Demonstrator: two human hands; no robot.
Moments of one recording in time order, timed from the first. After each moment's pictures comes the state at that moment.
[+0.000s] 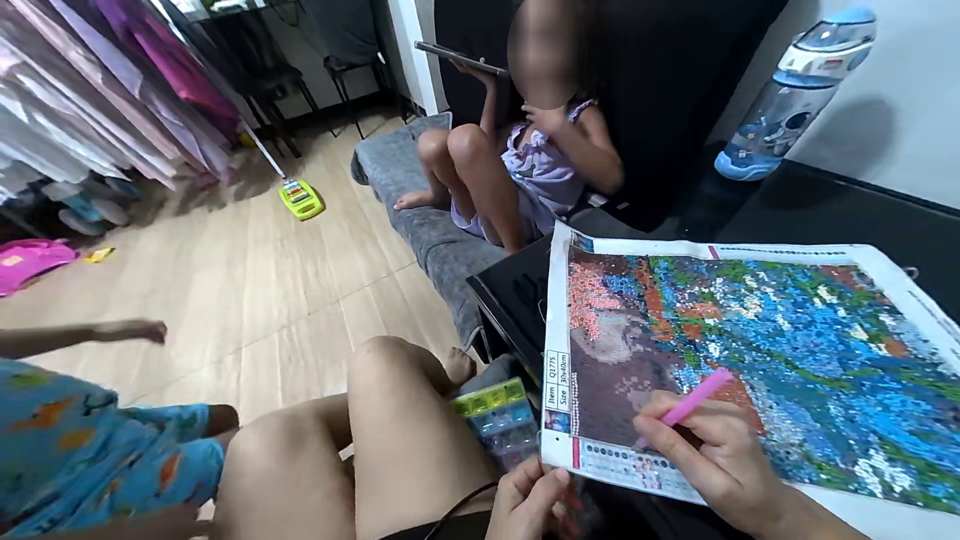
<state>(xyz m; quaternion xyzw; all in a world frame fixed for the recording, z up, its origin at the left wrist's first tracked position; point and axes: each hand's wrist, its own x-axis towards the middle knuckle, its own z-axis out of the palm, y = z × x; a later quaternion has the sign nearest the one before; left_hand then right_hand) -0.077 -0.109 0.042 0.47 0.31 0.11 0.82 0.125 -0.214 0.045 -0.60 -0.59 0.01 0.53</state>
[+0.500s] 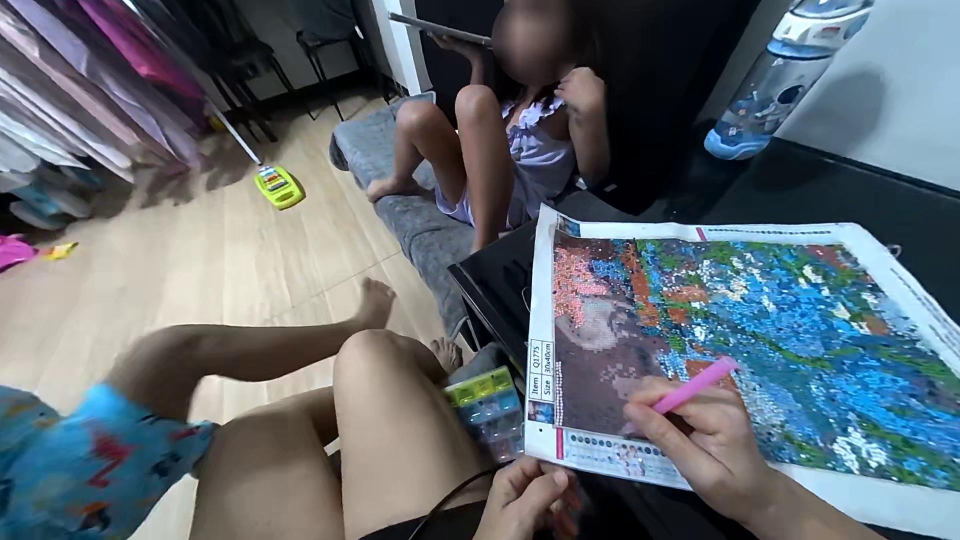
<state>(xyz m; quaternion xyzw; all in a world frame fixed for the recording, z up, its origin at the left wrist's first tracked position) -0.077 -0.112 0.037 0.47 0.28 0.07 0.84 0.123 -0.217 0.046 -0.60 -0.58 0.01 0.55</state>
